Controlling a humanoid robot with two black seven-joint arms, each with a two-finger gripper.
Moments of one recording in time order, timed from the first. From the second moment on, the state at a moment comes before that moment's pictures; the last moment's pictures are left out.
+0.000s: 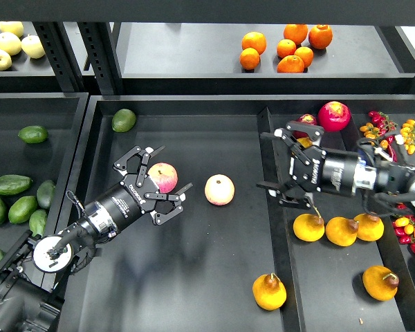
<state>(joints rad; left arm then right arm) -0.15 0.00 -1.31 -1.14 0.23 -0.49 0.42 0.64 -0.54 0.69 1.16 0.04 0.58 -0.49</state>
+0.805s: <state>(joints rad) -0.15 0.00 -1.31 -1.14 0.23 -0.49 0.42 0.62 -0.67 0.35 1.08 -0.09 0.58 -0.49</state>
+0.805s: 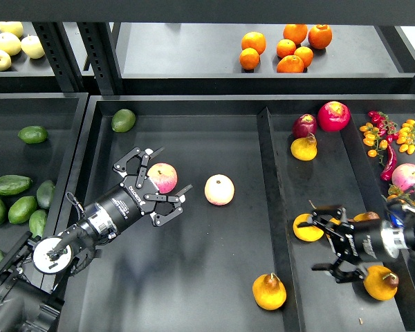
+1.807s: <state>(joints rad) -0.15 0.00 -1.31 -1.13 0.23 -0.49 0.42 0.56 -0.45 0.32 0.90 -0.16 0.58 -0.49</state>
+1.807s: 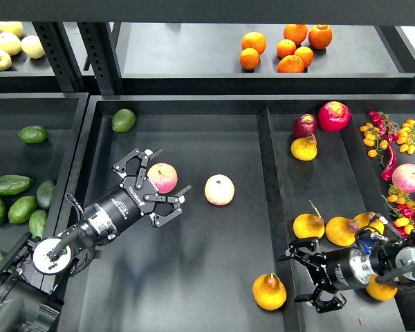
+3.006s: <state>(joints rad) -0.13 0.00 -1.30 -1.14 0.23 -0.49 0.42 0.55 -0.37 0.33 0.84 -0.18 0.58 -0.49</state>
